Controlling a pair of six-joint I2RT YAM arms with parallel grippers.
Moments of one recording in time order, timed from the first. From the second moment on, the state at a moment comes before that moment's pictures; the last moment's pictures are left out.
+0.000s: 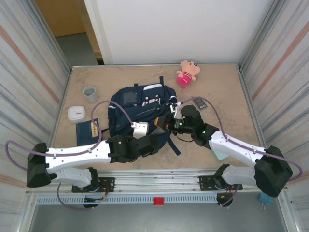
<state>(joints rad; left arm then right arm) -1.28 1.25 0.96 -0.75 -0.55 -1.04 0.77 1.19 0.68 0.15 -0.39 1.21</state>
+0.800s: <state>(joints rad) -1.16 0.95 0.70 -0.50 -0.36 -0.88 0.66 1.18 0.71 0.02 -0.57 1.04</state>
